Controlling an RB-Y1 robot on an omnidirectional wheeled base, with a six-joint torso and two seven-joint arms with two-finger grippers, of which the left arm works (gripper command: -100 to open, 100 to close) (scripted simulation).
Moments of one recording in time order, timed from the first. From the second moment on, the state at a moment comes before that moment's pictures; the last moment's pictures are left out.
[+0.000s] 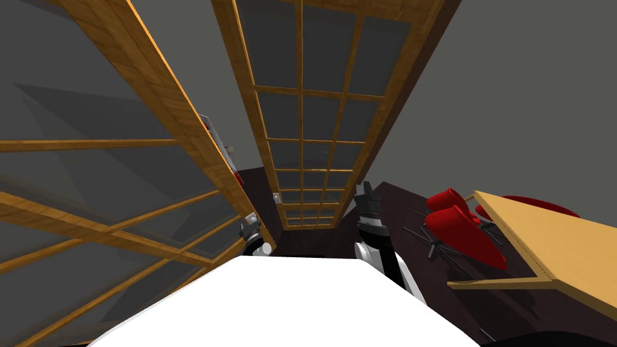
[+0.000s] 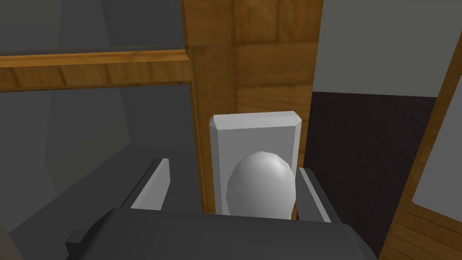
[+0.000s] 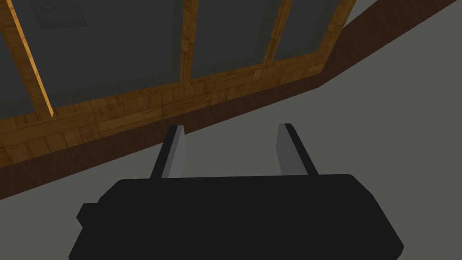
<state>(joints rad) 0.00 0.01 0.15 -0.80 0.79 -1.00 0.99</state>
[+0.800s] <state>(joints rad) -0.03 0.00 0.24 -0.77 0.83 -1.03 0.97</state>
